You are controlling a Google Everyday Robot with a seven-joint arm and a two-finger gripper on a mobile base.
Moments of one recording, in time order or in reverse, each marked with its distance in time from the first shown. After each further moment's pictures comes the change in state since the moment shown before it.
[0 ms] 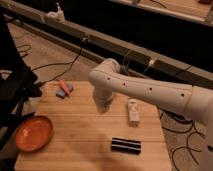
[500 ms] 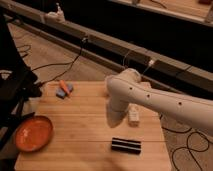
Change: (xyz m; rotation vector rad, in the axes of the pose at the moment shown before) arm 0.052 0.087 -0.009 -0.034 -0.018 0.068
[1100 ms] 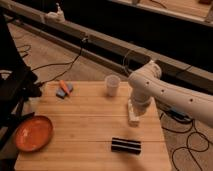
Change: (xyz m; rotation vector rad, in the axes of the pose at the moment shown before) arm 0.131 -0.026 -0.002 0.003 0.226 0.221
